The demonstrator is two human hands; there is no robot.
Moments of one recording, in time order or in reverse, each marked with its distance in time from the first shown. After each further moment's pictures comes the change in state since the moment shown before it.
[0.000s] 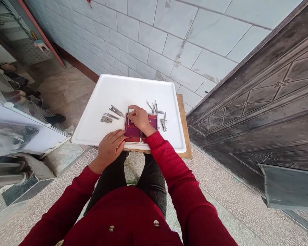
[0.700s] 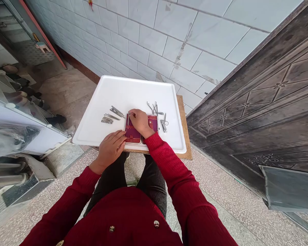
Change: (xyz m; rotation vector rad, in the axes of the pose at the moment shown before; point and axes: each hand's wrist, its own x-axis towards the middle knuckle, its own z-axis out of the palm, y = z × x) left_hand -0.001 0.001 -0.001 0.015 0.003 0.009; right_hand -0.001 0.003 0.007 -0.335 0.085 -0.110
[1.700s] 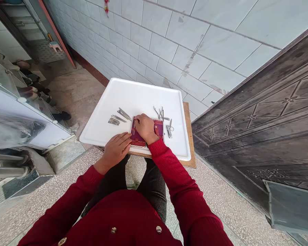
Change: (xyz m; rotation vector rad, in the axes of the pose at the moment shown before) left_hand -0.001 0.004 -0.003 0.007 -0.003 -0.014; right_hand -0.015 -0.011 0.002 -0.322 -0.006 -0.103
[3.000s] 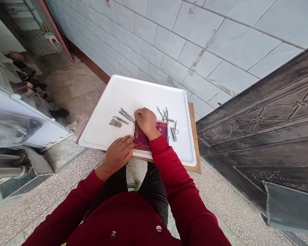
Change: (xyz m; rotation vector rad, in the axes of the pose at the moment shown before) left_hand -0.004 -0.005 0.007 0.035 0.044 0.050; right_hand 0.036 -0.007 0.002 0.025 0.025 0.055
